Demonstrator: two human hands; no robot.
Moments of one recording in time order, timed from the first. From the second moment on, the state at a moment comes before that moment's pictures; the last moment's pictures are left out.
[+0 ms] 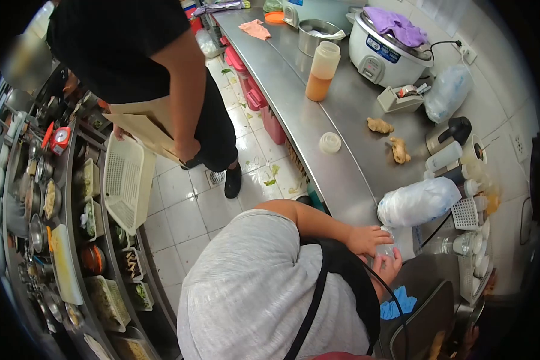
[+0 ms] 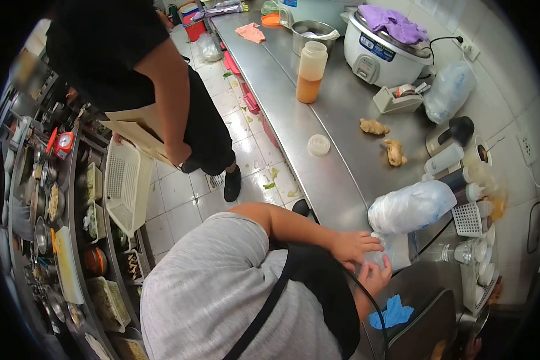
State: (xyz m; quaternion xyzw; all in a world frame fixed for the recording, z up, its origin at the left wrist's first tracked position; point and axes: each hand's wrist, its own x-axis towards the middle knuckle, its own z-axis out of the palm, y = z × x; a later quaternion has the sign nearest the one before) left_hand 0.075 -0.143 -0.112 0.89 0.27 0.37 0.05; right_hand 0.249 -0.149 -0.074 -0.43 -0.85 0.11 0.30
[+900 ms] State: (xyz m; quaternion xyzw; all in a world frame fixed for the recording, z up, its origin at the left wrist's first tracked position) left_hand 0.082 -0.140 -0.114 0.85 0.46 0.22 0.09; right_hand 0.387 -0.113 0.034 -0.38 -0.20 0.42 0.80
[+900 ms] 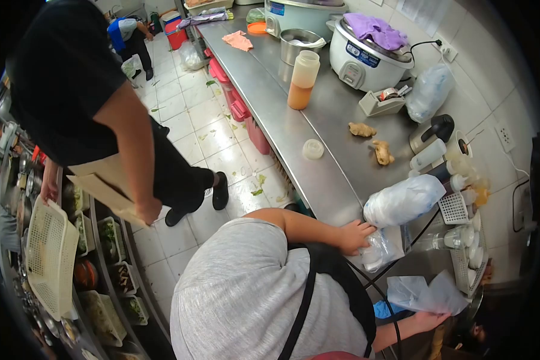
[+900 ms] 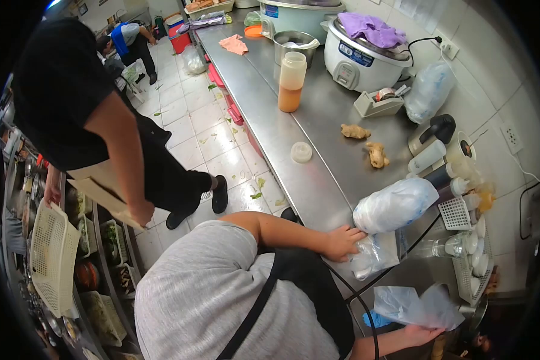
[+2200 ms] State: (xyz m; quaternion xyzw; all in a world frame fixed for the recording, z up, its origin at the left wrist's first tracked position) left_hand 0.090 -0.132 -0.086 0.74 0.32 0.50 0.31; right_hand 0.249 -0.132 -0.058 -0.50 -0.75 0.38 0.20
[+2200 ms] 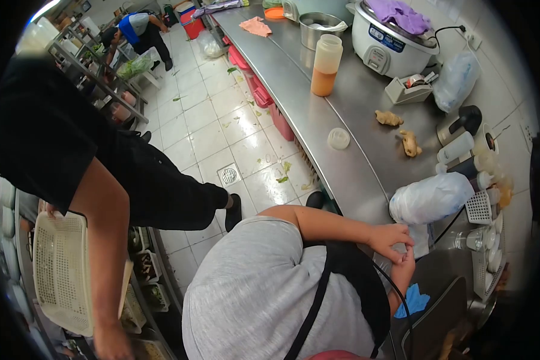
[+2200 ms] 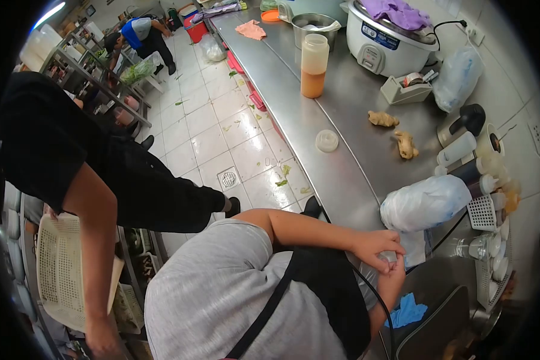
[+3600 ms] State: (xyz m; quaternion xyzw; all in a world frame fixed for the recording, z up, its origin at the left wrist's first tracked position) left_hand -0.019 -0.124 -0.068 0.48 0.47 0.54 0.51; right_hand 0.297 -0.112 -0.034 -0.54 -0.64 0.36 0.42
